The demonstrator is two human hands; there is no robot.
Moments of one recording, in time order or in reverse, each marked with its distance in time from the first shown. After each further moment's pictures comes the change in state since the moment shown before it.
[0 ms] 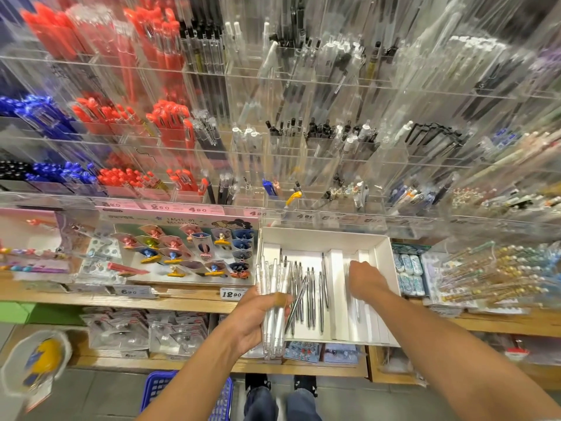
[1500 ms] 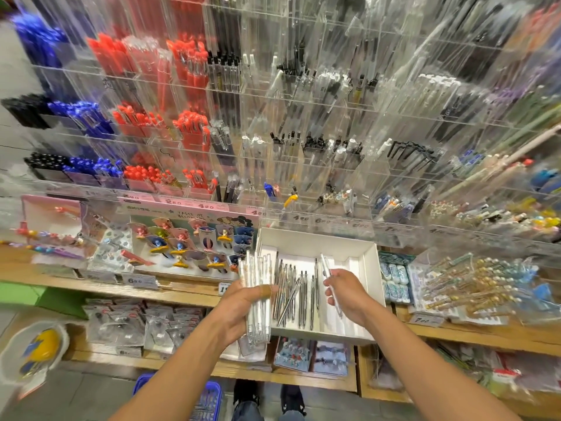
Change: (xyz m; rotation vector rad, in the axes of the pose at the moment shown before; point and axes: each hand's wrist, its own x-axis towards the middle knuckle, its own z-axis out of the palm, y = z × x) left_hand -0.020 -0.012 -0.008 0.046 -0.014 0.186; right_hand -0.079 -0.015 -0.018 1.335 -0.190 0.005
